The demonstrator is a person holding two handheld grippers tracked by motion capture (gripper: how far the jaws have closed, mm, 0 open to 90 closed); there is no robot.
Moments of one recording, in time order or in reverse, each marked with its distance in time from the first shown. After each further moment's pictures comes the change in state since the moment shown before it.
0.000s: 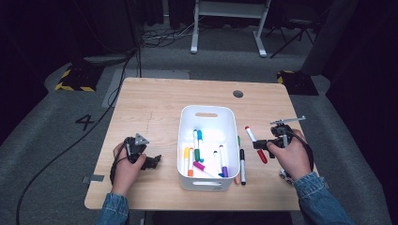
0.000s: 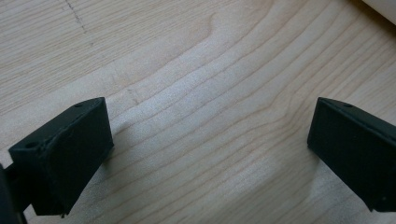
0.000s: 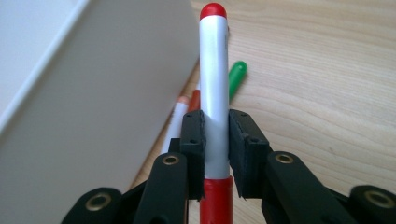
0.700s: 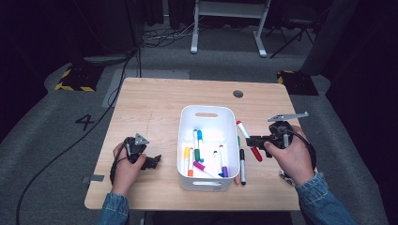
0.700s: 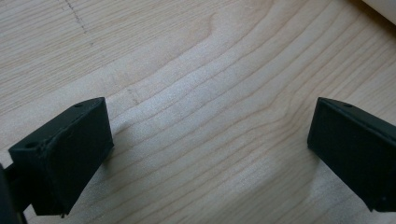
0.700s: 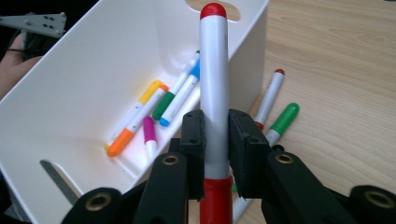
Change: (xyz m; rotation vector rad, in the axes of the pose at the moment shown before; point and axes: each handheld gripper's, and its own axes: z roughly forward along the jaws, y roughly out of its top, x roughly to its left) left arm 0.000 0.000 0.000 0.000 0.000 0.000; right arm 0.053 0.015 -0.035 -0.083 0.094 -0.114
